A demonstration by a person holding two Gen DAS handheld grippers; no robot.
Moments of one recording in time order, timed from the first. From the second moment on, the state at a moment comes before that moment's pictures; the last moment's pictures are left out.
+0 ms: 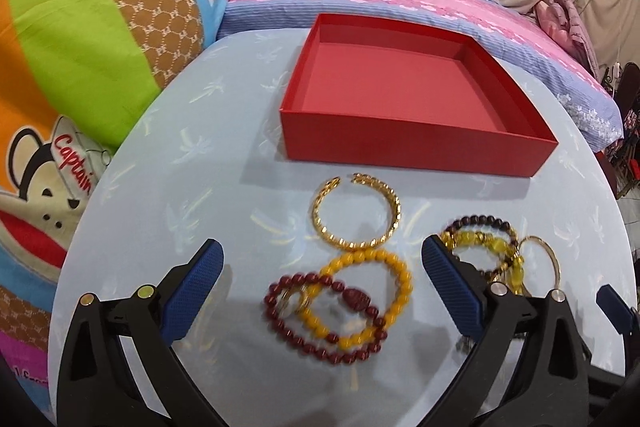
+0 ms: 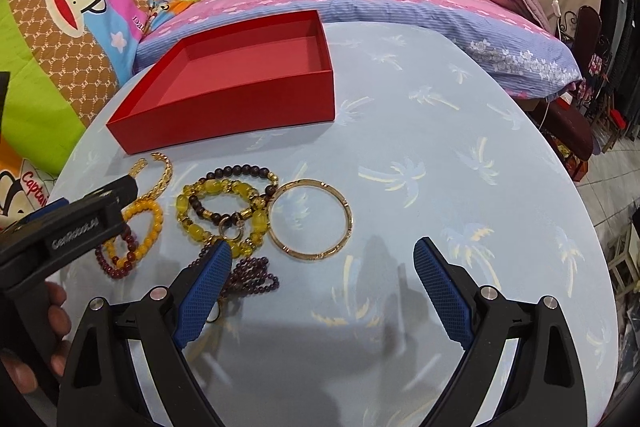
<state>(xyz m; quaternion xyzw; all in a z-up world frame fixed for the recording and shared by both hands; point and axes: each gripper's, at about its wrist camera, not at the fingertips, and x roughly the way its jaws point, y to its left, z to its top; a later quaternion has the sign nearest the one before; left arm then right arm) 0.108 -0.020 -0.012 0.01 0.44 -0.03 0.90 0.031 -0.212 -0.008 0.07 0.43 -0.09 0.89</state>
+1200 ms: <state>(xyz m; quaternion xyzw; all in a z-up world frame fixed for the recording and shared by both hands) 0.120 -0.021 -0.034 0.00 0.47 -0.06 0.88 0.055 -0.223 -0.030 0.06 0.46 -0.09 0.88</state>
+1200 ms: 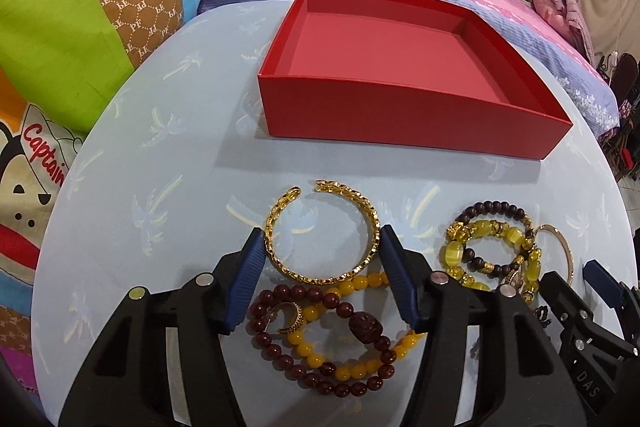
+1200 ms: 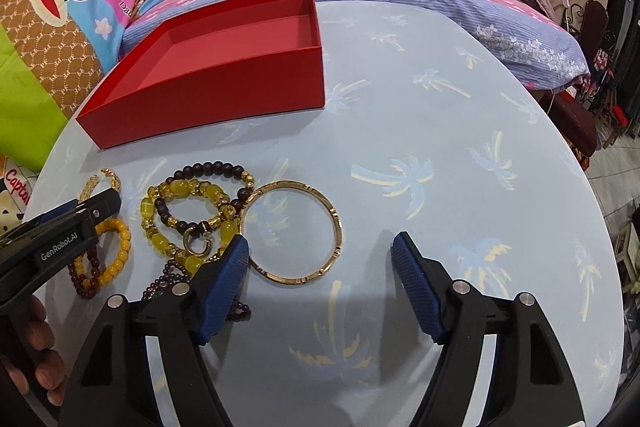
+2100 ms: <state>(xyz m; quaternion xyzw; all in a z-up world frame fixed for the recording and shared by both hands) 0.112 -0.026 -0.026 0.01 0.46 -0.07 0.88 0.067 -0.213 -0.025 0.05 0.45 -0.07 0.89</state>
